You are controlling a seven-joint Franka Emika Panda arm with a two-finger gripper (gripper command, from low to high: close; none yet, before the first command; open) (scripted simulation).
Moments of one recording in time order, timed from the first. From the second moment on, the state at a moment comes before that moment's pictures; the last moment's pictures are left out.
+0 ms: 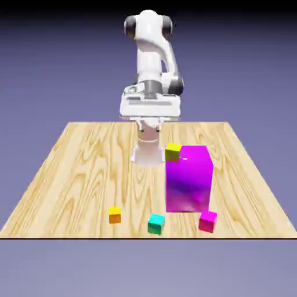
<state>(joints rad) 0.01 -0.53 0.00 -2.77 0.00 2.99 0.75</state>
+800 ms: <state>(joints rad) -0.09 0.34 0.08 -2.01 0.09 2.11 0.96</state>
